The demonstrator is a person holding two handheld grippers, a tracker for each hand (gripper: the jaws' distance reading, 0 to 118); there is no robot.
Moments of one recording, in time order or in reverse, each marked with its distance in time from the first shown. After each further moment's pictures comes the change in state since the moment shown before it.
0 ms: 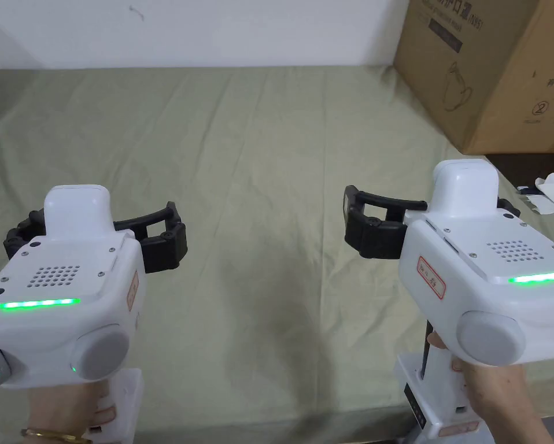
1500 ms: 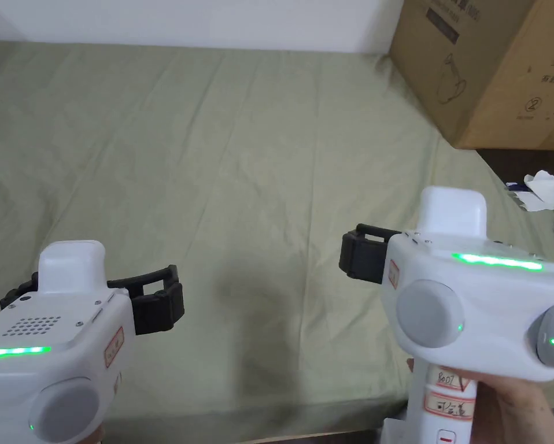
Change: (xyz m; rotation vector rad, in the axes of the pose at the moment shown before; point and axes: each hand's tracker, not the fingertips) left arm 0.004 -0.043 0.027 -0.288 -0.077 0.073; right arm -0.021 -0.002 0.006 -0.416 -0.343 -0.075
